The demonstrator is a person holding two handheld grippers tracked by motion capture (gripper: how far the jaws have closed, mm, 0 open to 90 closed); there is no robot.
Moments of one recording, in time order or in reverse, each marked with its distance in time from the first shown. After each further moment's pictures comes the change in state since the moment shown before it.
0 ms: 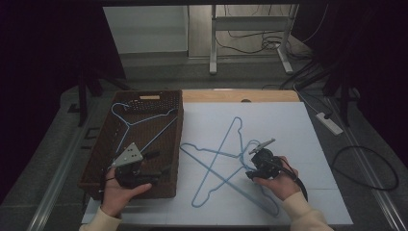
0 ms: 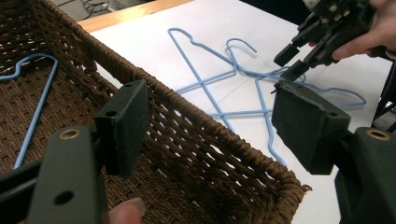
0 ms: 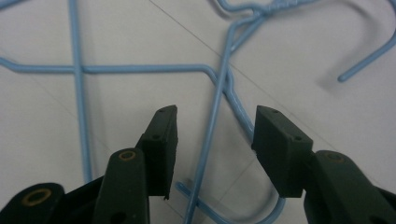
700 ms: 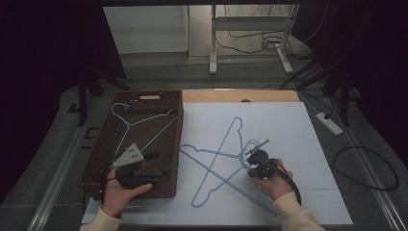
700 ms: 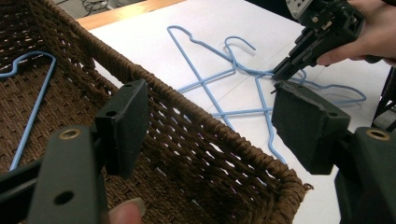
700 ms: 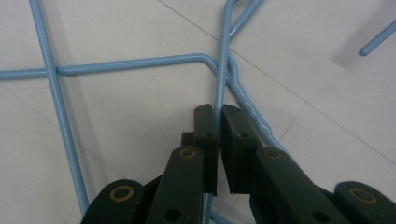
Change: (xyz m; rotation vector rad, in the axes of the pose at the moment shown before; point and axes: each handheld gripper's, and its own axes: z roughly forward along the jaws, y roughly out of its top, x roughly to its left) left arm 0.000 -0.001 0.002 0.005 0.000 0.000; right arm 0.007 0.004 0.014 0.071 -0.039 0.071
